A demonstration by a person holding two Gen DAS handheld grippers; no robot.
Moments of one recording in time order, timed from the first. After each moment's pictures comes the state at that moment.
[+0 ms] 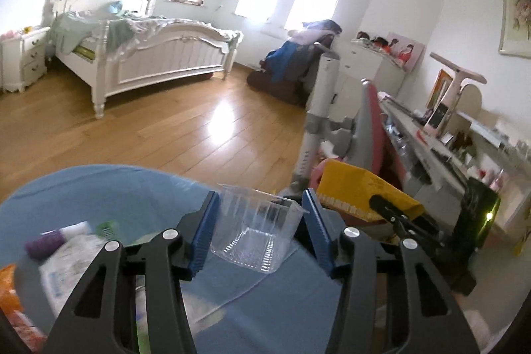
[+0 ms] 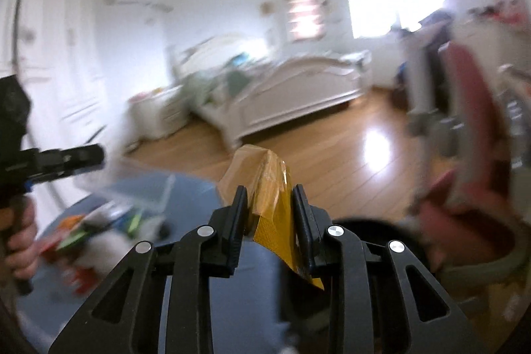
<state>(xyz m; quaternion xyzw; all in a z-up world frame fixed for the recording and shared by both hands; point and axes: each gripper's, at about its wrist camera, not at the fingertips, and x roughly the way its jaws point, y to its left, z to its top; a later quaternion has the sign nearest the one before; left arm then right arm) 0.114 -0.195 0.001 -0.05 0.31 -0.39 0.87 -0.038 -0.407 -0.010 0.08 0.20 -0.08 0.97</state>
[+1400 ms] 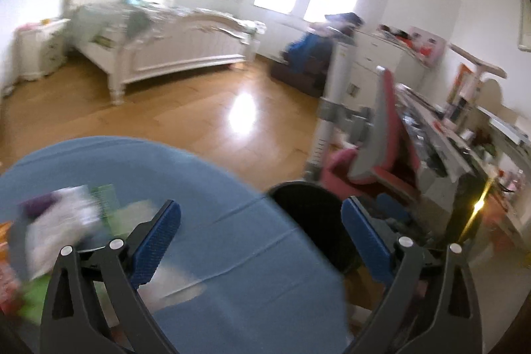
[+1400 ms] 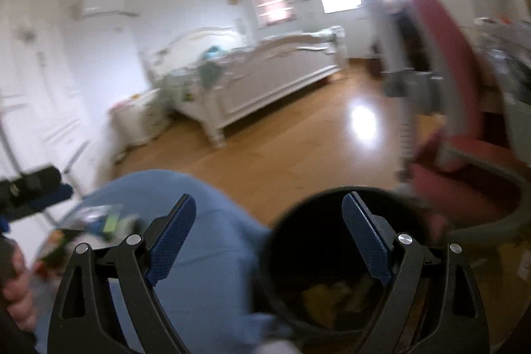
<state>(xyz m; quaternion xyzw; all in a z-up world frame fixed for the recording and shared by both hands) 0.078 -0.189 -0.017 -0.04 0.33 -0.31 0.89 -0.015 -0.424 -0.045 0.16 0.24 -0.02 0.96</state>
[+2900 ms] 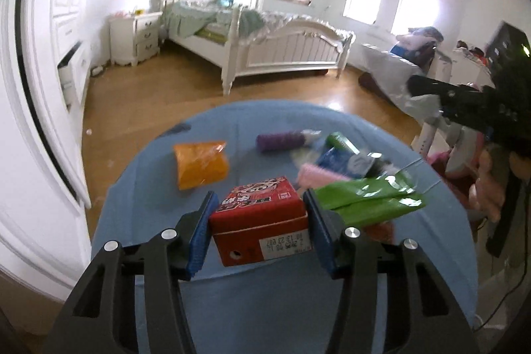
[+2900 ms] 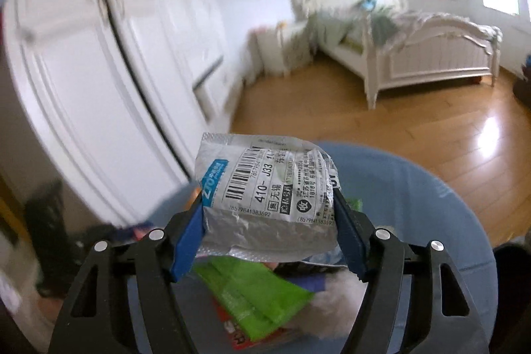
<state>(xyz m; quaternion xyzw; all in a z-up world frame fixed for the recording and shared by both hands) 0.057 0.040 -0.056 -0.03 0.33 -0.15 0.93 0.066 -0.185 0.032 0.09 0.30 0.23 0.92</state>
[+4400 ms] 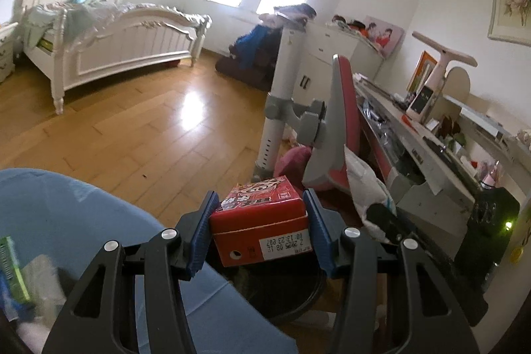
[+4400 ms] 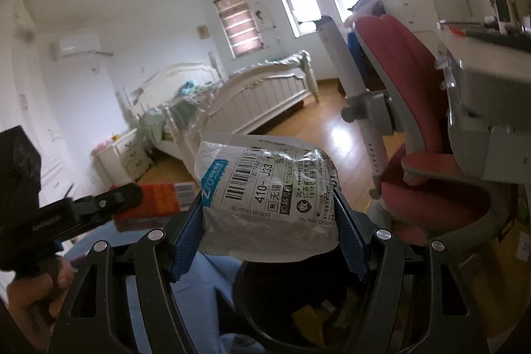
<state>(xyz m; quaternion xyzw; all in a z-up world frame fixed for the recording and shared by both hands) 0.118 -0.318 -0.037 -0.04 0.33 -0.44 0.84 -0.061 -0.519 -0.048 0.20 0.18 -0.14 0.95</state>
